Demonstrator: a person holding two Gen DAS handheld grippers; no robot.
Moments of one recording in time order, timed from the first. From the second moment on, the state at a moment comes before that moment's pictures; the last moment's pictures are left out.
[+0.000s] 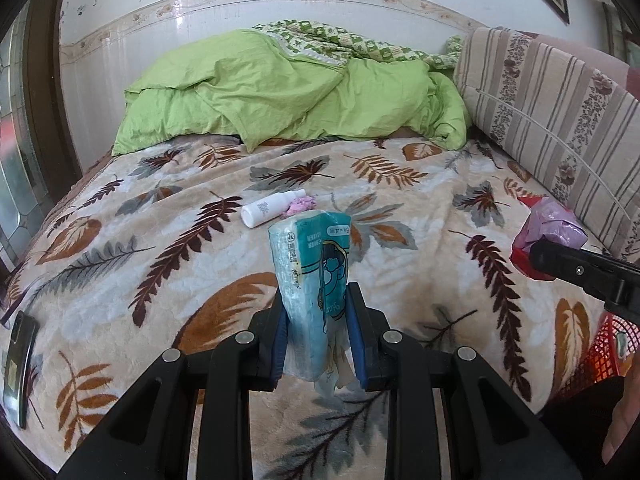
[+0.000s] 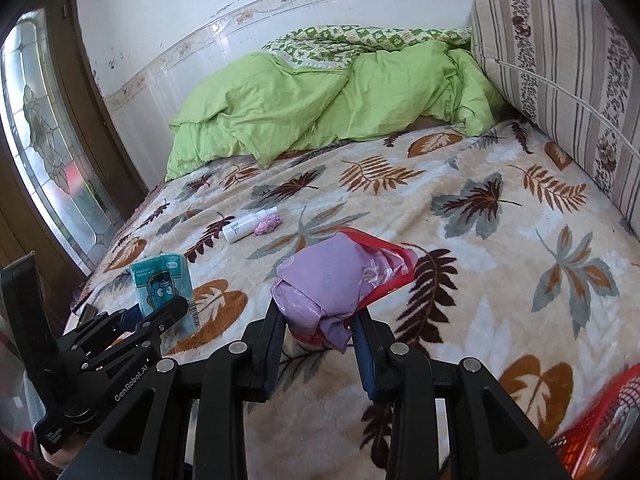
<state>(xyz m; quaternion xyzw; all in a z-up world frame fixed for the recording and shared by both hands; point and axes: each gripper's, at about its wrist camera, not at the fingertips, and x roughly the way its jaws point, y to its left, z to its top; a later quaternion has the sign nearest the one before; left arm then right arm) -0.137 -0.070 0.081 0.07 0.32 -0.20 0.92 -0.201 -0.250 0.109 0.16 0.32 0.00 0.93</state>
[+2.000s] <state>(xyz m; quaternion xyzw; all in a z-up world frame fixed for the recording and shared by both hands) 0.062 -0.046 0.083 0.01 0.42 -0.23 0.88 -0.141 -0.275 0.075 0.24 0.39 0.02 0.89</state>
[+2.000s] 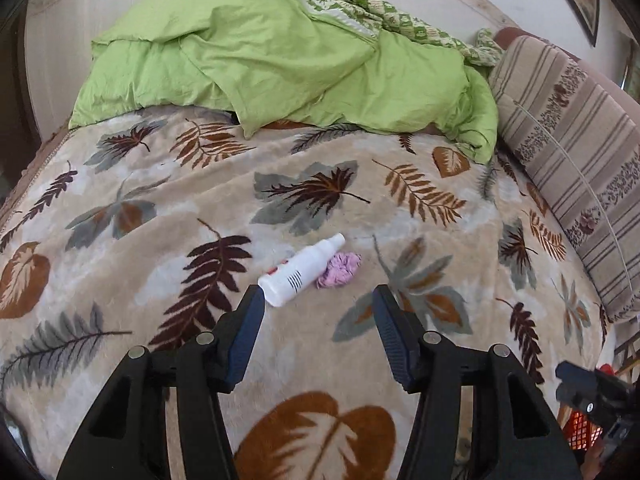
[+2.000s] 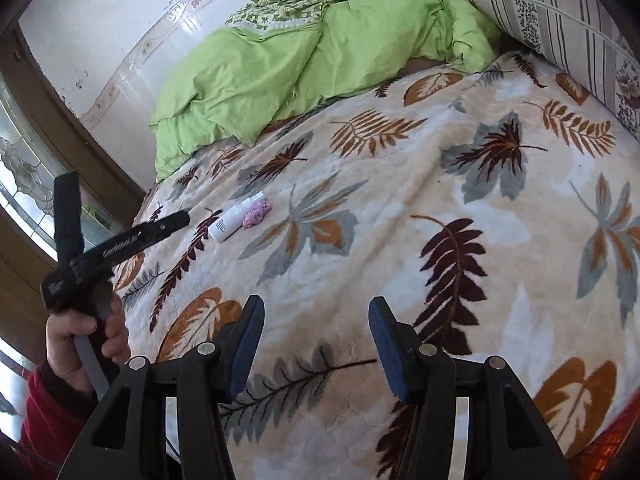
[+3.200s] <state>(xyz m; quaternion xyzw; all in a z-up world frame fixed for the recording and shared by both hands) 0.032 -0.057 0.010 -0.02 0.48 -0.14 0.86 -0.062 -0.257 0.076 0.22 0.42 0.06 0.88</state>
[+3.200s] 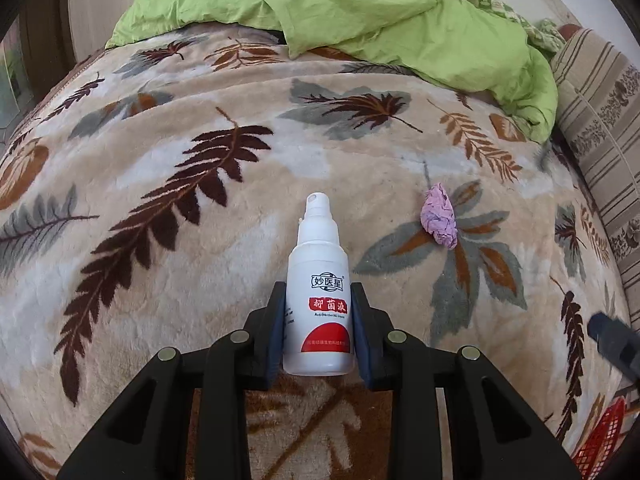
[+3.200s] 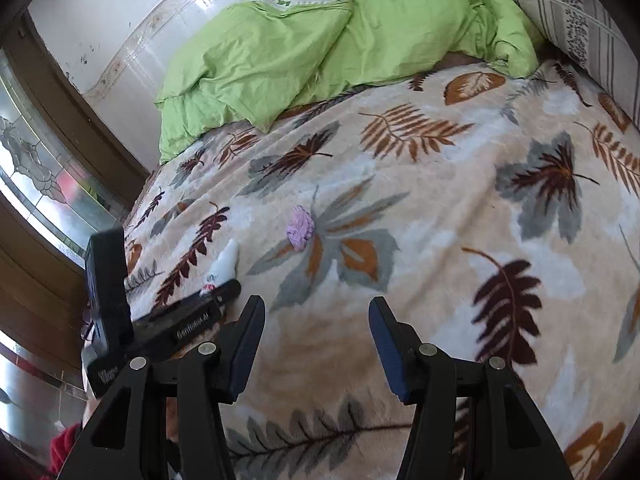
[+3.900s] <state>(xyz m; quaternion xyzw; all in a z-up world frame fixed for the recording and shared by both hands) 0.036 -0.052 0.008 -0.03 0.48 -0.17 0.86 0.047 -0.227 0.032 0.20 0.47 0.04 0.86</state>
